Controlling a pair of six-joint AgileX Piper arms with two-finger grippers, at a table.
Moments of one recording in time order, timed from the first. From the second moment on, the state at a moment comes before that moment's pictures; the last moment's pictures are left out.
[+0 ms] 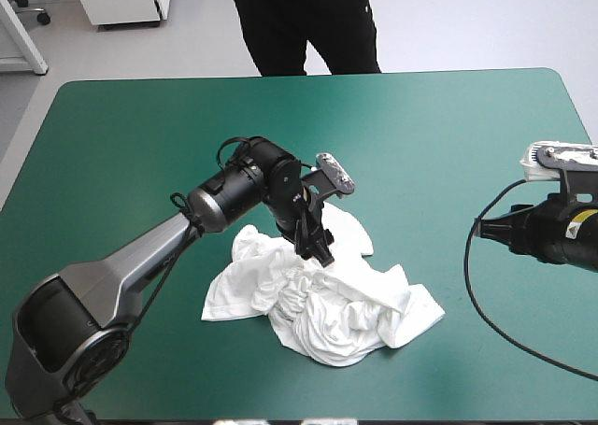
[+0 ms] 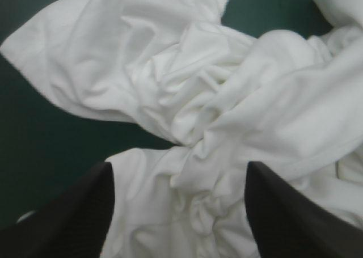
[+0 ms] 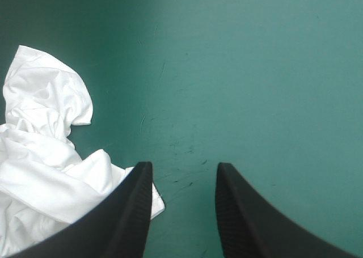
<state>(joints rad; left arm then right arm) -0.76 1.80 -1.65 -0.09 1.22 0.31 0.19 0.95 -1.27 -0.03 1.25 0.22</state>
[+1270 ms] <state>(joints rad) -0.46 1.33 -0.91 -0.07 1.04 -0.10 0.19 0.95 -1.27 0.00 1.25 0.24</state>
